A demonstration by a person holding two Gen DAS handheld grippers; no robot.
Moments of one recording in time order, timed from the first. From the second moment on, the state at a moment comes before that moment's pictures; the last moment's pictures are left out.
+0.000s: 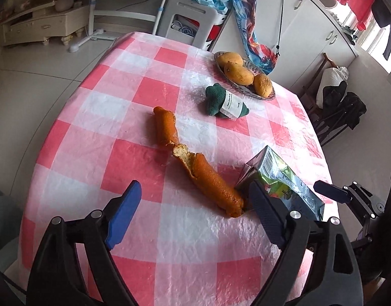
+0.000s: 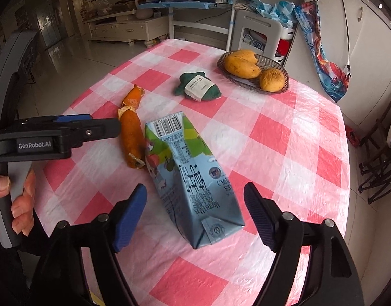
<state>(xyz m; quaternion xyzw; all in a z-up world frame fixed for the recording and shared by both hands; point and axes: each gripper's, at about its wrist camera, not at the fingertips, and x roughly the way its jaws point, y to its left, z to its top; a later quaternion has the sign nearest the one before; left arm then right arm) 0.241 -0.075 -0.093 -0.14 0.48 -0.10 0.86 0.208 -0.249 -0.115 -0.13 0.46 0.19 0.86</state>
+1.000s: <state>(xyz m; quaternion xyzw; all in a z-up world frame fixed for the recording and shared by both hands) 0.197 -0.048 -0.083 -0.11 0.49 -0.18 0.84 0.193 -0.264 -0.115 -0.04 0.51 0.18 0.84</state>
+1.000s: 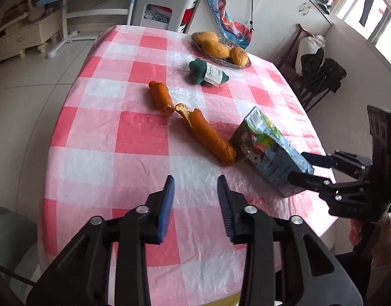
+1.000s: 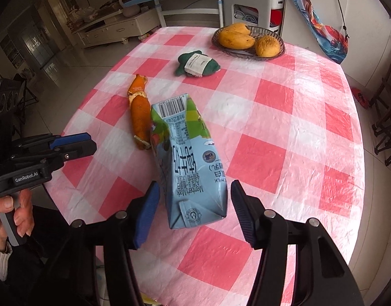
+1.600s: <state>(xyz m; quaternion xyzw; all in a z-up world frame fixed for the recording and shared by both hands) 0.240 -0.111 -0.106 -0.10 0.49 -0.17 0.85 0.215 -0.300 -0.121 0.00 0.50 0.13 0.86</state>
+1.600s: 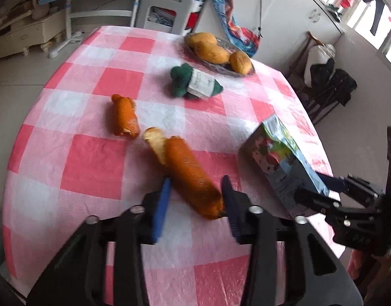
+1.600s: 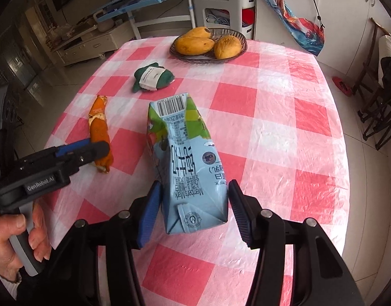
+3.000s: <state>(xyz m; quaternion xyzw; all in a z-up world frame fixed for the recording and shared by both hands) 0.177 -0.088 -0.075 0.00 0.46 -0.18 0.87 0.206 -0.258 -0.117 0.00 0.48 0.16 0.86</state>
